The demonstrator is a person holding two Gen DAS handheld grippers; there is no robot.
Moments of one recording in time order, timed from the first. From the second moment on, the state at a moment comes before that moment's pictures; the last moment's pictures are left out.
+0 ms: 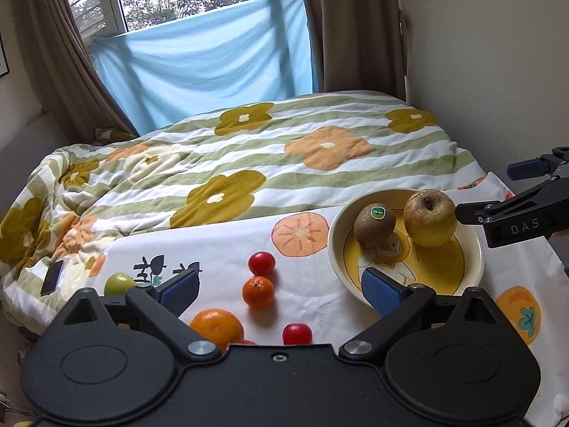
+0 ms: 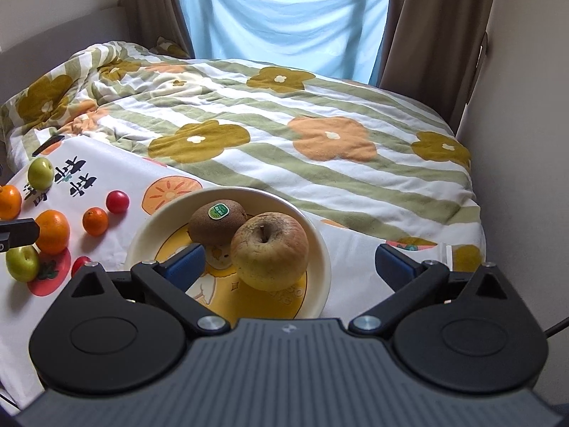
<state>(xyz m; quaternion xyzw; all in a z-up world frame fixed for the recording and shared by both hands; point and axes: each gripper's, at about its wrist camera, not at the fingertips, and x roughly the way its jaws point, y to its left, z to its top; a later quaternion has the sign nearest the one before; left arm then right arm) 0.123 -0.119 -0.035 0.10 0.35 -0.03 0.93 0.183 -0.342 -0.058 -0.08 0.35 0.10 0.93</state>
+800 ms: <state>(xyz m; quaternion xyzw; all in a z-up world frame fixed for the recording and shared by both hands) 0.042 -0.028 -0.041 0.11 0.33 -0.07 0.94 0.056 -0.271 -0.044 0.05 0.37 0.03 0.93</state>
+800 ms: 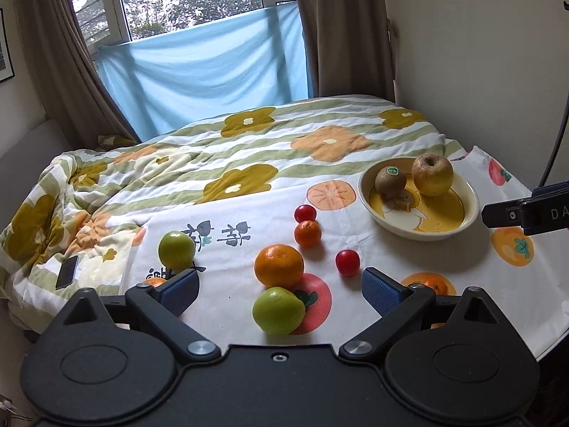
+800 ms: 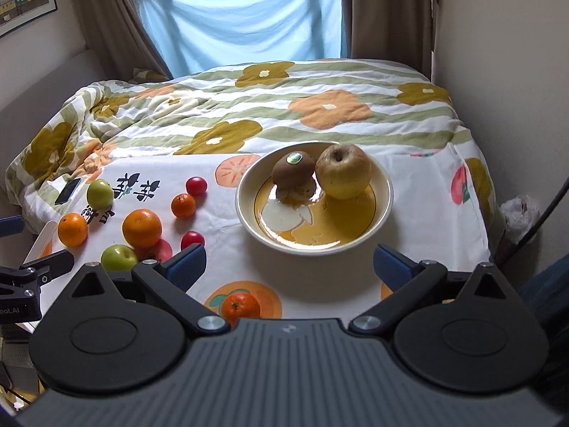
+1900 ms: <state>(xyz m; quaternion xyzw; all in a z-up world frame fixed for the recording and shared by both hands) 0.108 -0.006 -0.149 0.20 0.37 -0.19 0.89 0.052 -0.206 -0.126 0.06 0.42 -0.02 0.91</state>
